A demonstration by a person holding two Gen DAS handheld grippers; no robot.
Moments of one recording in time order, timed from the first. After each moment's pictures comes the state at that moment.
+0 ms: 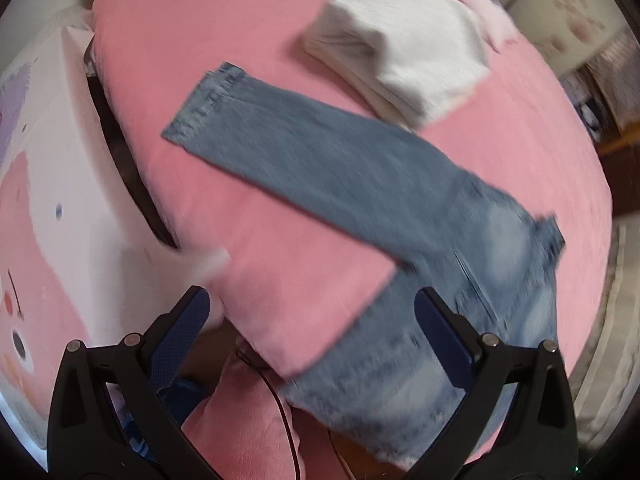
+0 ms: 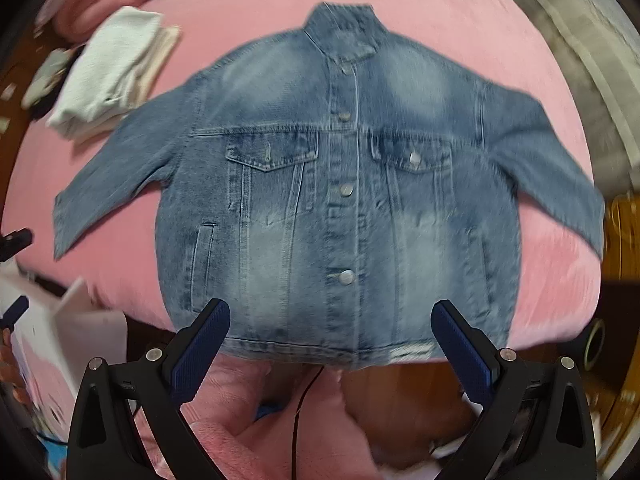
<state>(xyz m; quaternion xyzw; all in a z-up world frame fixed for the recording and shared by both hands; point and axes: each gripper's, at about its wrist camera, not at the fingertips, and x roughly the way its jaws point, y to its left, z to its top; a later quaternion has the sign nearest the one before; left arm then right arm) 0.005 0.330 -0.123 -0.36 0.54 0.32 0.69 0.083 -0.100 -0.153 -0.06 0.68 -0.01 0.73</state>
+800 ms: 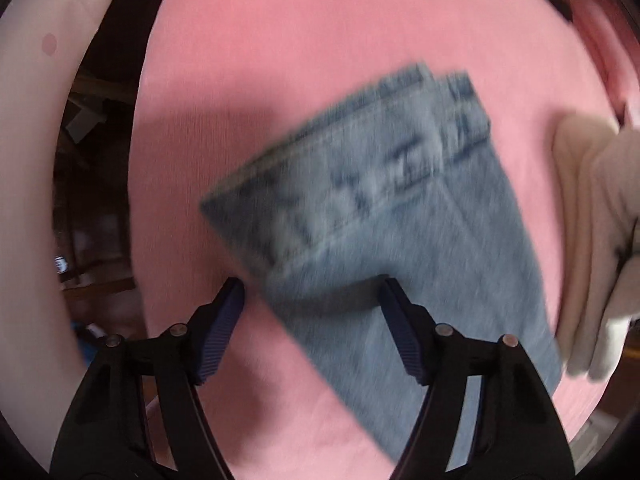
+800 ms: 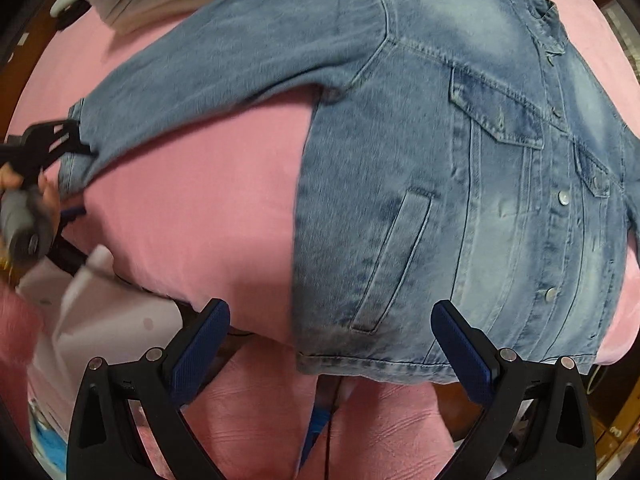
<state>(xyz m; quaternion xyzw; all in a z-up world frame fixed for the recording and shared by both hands) -0.021 0.560 -0.351 -0.51 0.44 0.49 0.54 0.055 0.153 -0.305 -0.13 0.72 0.09 0.68</state>
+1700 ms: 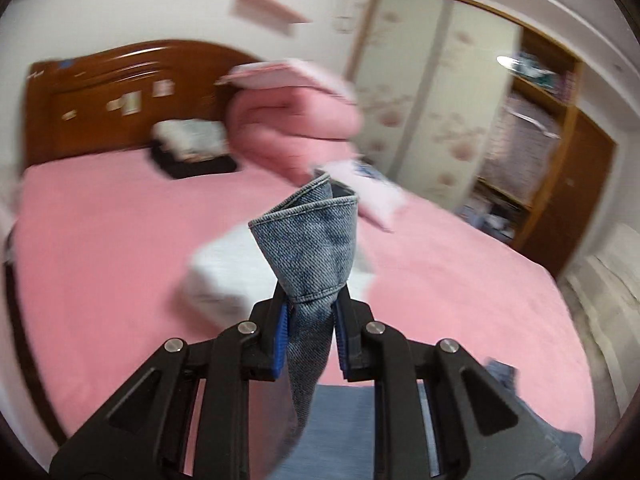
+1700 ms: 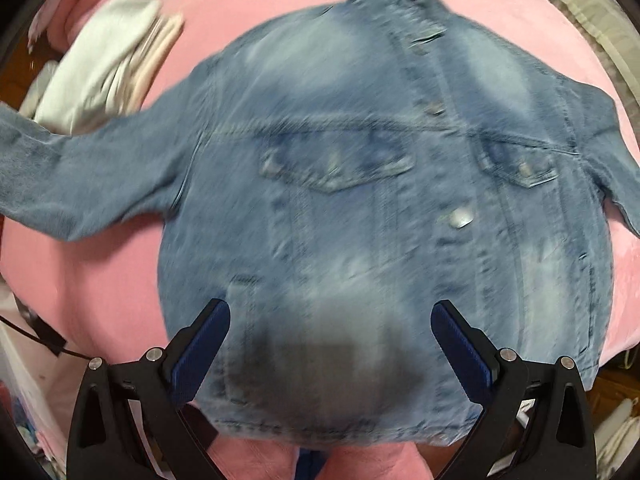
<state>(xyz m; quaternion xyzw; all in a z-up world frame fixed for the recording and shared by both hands) 0.086 0.323 -0.091 -0.20 0.18 0.25 0.93 0.129 -0.032 -0.258 0.00 0.65 0.04 0.76</state>
